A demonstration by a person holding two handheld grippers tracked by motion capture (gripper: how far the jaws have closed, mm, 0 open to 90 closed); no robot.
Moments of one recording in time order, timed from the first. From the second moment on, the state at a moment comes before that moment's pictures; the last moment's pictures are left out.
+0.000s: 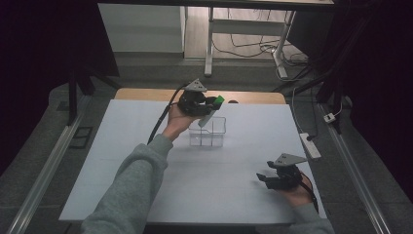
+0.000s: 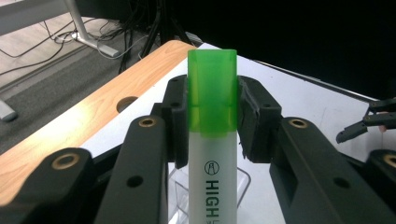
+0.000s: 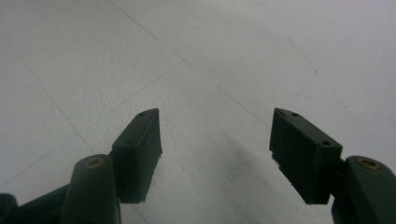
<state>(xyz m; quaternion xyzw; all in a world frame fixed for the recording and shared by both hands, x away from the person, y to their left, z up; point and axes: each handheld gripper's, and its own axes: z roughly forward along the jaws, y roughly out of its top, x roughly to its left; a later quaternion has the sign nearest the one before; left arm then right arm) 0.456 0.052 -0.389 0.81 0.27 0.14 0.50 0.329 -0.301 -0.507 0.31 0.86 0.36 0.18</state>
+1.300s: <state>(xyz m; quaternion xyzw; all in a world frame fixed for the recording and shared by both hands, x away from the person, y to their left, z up) 0.468 0.065 -0.419 0.82 0.28 0.12 0.49 0.328 -0.300 -0.507 0.31 0.86 0.35 0.18</state>
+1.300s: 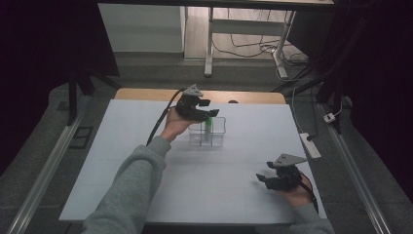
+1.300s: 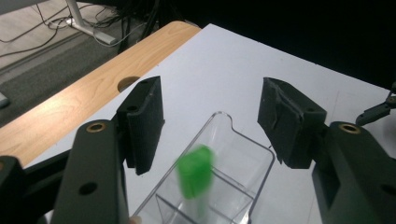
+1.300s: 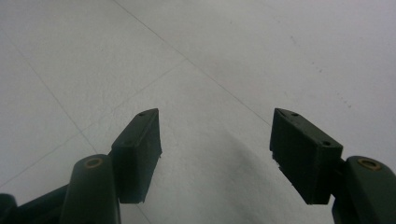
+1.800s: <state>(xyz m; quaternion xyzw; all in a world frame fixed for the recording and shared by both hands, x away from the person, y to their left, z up) 0.441 0.092 -0.415 0.83 0.27 0.11 0.48 0.328 -0.302 -0.506 0.31 0.86 0.36 0.18</state>
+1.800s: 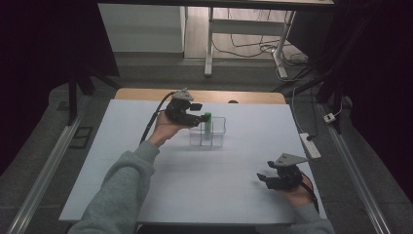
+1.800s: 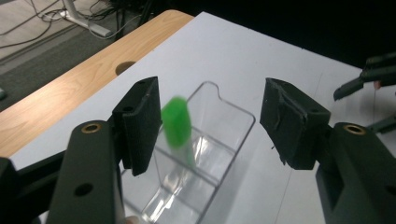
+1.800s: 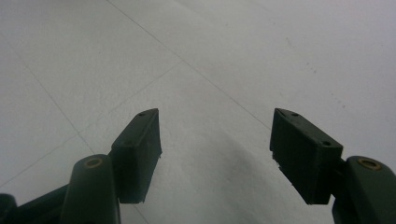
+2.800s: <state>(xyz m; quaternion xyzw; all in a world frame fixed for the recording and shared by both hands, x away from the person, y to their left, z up) 0.314 0.199 -0.480 0.82 0.32 0.12 0.47 0.329 -0.316 -0.503 0.32 0.85 0.37 0.19</state>
